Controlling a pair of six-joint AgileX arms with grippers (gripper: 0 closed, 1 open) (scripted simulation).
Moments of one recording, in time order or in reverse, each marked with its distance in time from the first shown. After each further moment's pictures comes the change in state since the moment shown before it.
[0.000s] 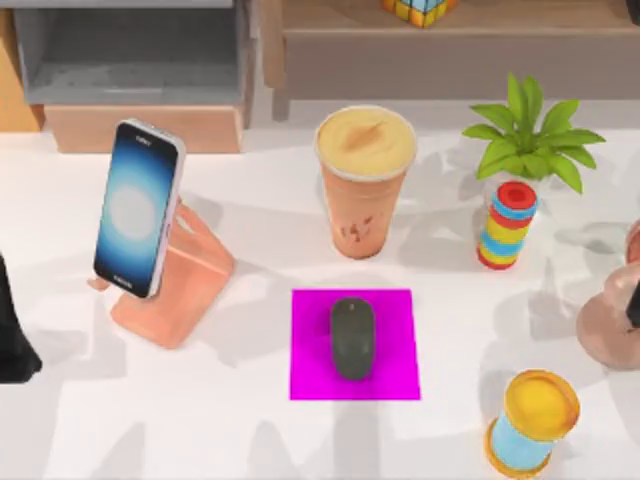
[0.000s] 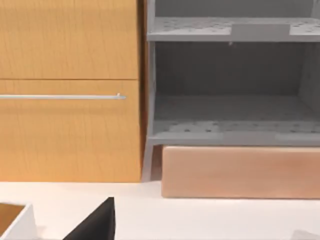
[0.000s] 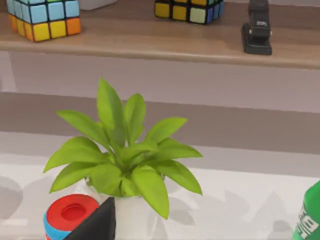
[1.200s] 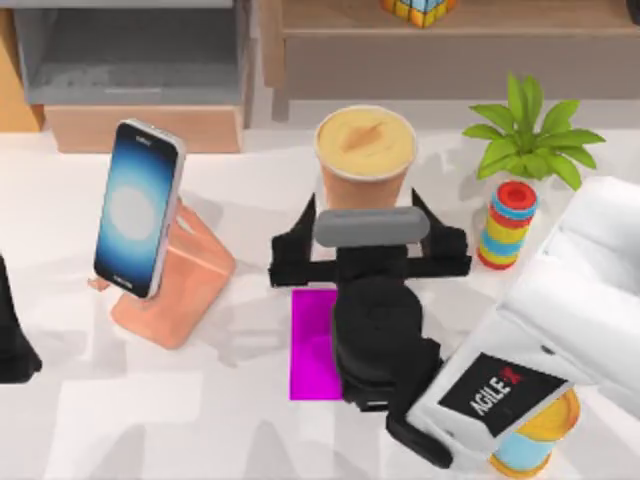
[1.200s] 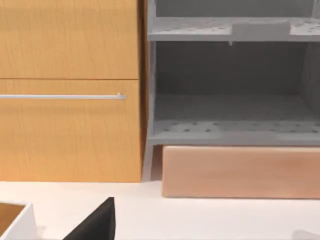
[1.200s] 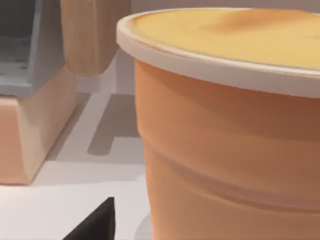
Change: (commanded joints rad) left arm 0.000 0.000 0.000 0.000 0.000 0.000; right arm 0.586 1.666 0.720 1.027 0.679 0.000
